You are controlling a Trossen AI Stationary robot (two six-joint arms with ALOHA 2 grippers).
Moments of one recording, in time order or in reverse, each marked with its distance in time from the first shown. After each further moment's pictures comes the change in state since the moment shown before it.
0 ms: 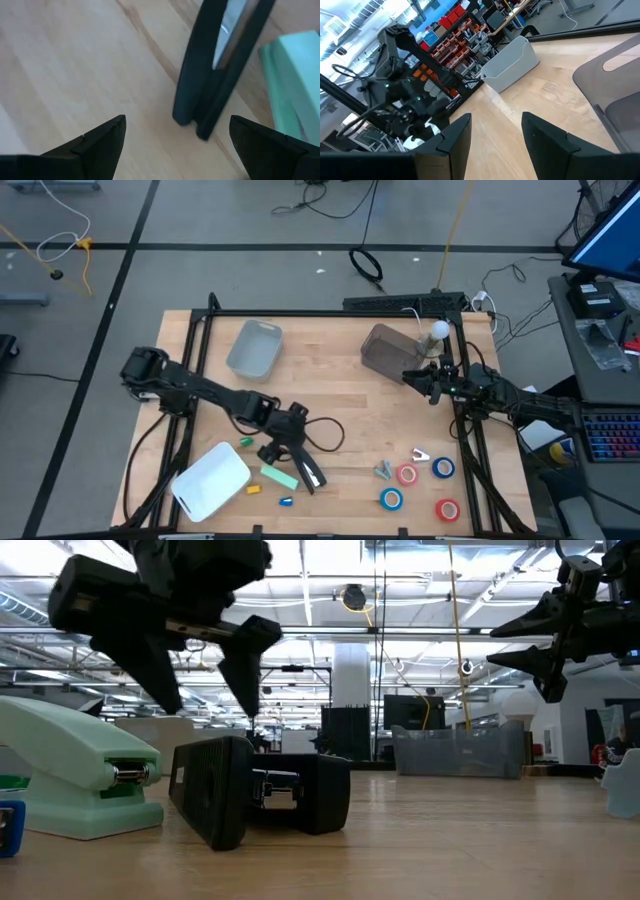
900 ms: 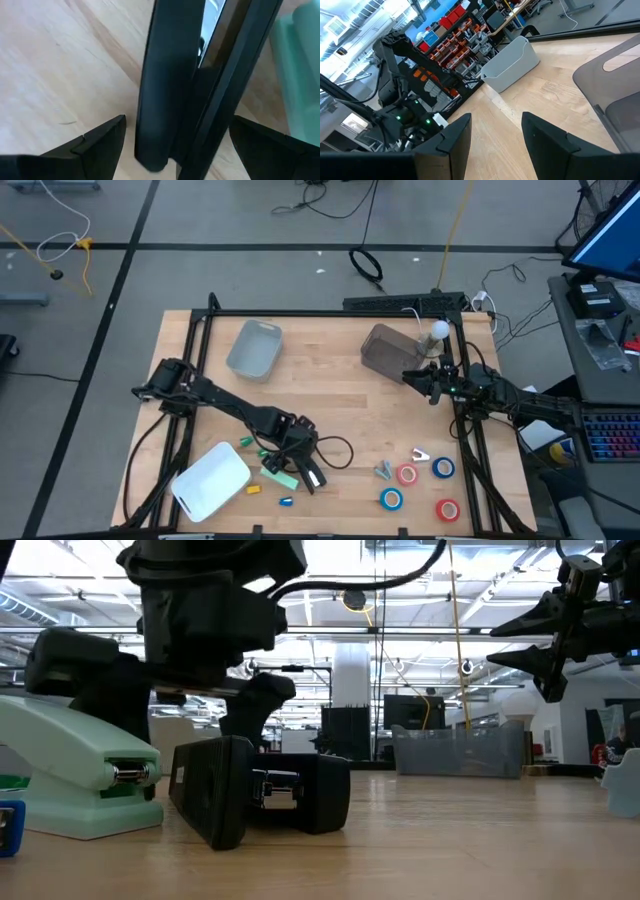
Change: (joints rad) left arm -0.035 0.218 0.081 -0.028 0.031 0.039; right arm 0.000 0.000 0.000 0.000 0.000 0.000
